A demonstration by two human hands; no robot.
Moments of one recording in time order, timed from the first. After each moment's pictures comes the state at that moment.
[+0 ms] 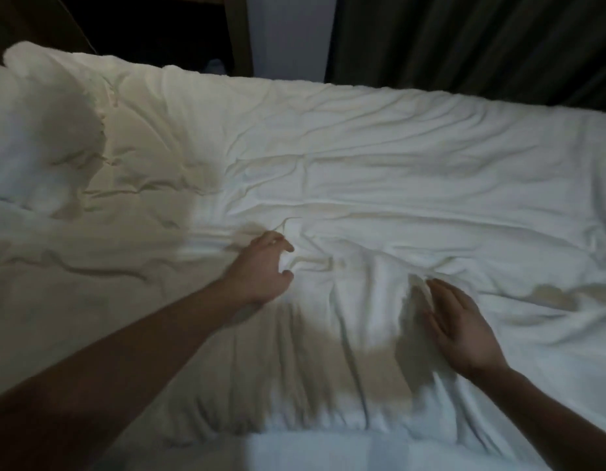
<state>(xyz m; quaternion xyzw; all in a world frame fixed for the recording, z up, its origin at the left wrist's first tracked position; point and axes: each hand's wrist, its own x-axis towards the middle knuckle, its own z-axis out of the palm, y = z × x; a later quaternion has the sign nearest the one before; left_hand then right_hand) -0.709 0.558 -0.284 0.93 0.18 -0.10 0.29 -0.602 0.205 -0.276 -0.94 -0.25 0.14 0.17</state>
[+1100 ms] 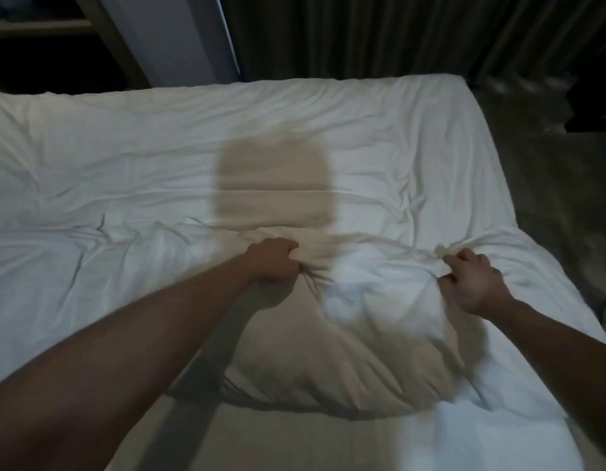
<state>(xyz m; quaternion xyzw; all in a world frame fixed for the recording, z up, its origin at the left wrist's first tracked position) -0.483 0.109 -0.254 0.92 0.16 -0.28 0.23 -0.348 -0.237 -0.291 -0.97 -0.19 0.18 0.03</state>
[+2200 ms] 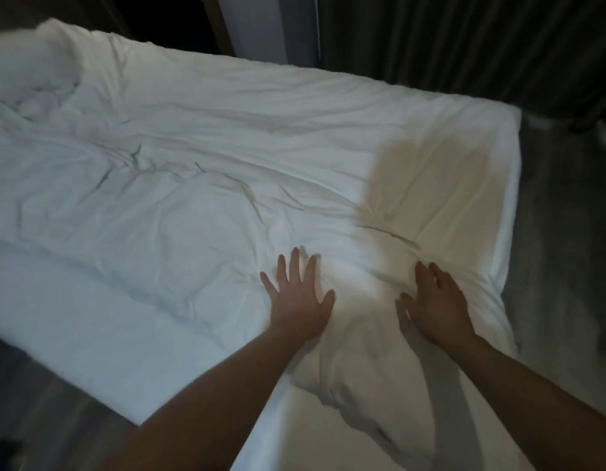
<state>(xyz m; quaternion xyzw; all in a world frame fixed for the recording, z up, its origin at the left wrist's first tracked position) -0.440 -0.179 -0.304 0.87 0.46 -0.11 0.15 -0.242 -0.338 -0.333 -0.91 -0.34 0.20 0.10</state>
